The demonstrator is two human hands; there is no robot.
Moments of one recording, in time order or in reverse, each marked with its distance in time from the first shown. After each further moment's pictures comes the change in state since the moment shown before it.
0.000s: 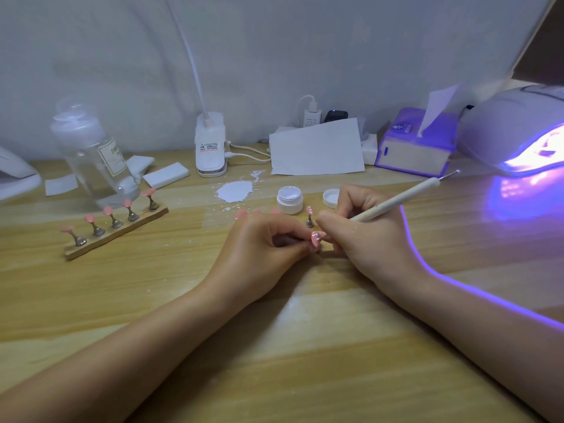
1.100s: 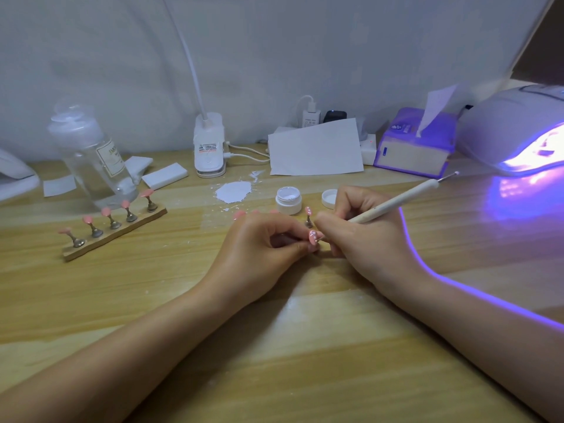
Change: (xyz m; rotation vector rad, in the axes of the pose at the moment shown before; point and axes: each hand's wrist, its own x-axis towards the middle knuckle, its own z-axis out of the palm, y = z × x) left_hand 0.000 0.002 -0.001 -0.061 -0.006 -0.058; right_hand -0.001 -0.001 0.000 0.018 -0.014 0.002
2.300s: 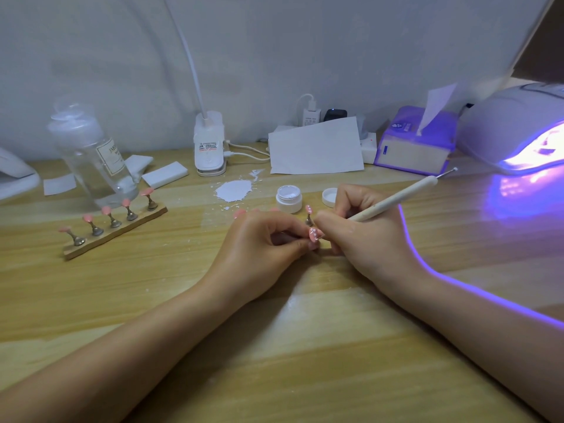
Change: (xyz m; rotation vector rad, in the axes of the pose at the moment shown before) left_hand 0.000 0.000 0.000 0.000 0.010 -0.024; right_hand 0.000 0.001 0.000 0.005 0.008 0.012
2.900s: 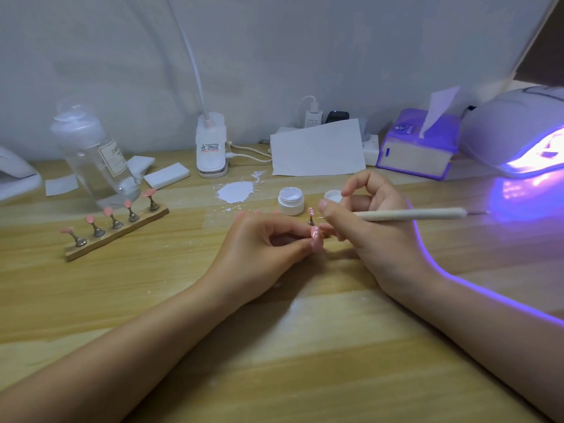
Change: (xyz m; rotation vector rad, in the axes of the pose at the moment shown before) left_hand -0.001 -0.004 -0.002 -0.090 -0.009 -0.019; right_hand 0.002 0.002 -0.007 0.155 0.004 -0.016
